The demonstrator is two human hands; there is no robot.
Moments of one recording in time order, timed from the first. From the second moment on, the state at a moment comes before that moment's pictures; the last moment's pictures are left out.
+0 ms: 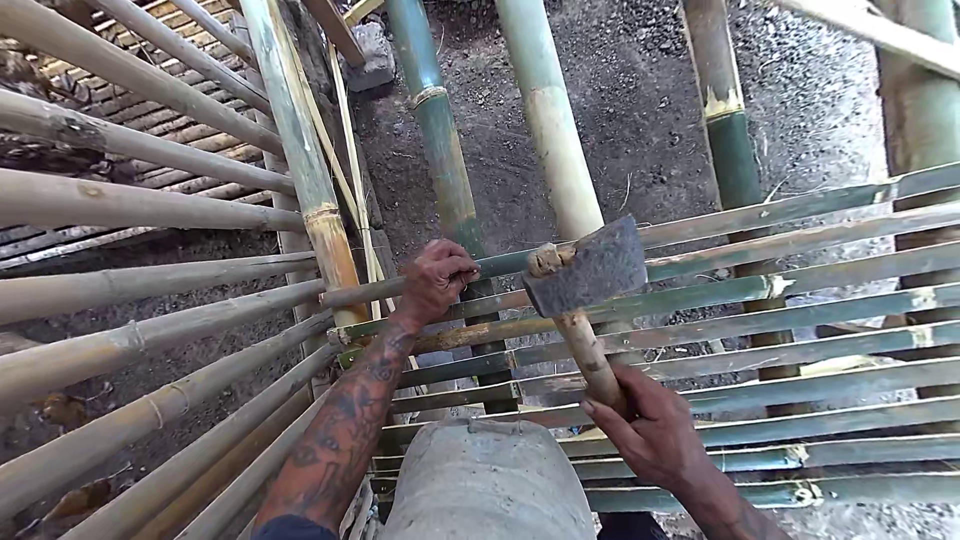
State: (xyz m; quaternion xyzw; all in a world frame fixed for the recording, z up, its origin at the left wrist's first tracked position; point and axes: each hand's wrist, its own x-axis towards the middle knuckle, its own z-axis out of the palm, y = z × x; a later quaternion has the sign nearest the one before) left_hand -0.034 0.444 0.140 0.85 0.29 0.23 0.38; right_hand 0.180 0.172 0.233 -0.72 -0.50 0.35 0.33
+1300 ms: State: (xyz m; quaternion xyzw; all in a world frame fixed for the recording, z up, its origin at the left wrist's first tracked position) left_hand -0.031 0.441 0.137 0.84 0.33 0.22 0.36; right_hand 0.158 0.229 0.218 -0.76 -0.58 0.25 0.15
